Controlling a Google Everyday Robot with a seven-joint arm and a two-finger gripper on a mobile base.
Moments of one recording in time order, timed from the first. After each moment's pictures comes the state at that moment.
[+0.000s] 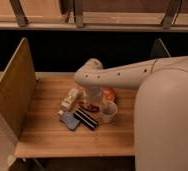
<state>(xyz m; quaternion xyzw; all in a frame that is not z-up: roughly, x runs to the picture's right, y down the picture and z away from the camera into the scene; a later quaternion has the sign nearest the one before) 0.019 0.100 0.785 -0.18 0.27 0.69 0.65</state>
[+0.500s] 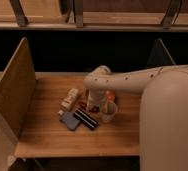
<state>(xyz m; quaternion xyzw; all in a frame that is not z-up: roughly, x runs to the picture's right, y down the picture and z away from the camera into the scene) 0.023 0.121 0.816 -0.23 0.24 0.72 0.61</state>
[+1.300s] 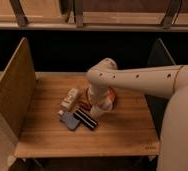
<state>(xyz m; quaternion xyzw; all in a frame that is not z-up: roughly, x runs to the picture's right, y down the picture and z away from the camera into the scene) 0.013 0.062 0.755 -0.21 0.16 0.72 0.65</state>
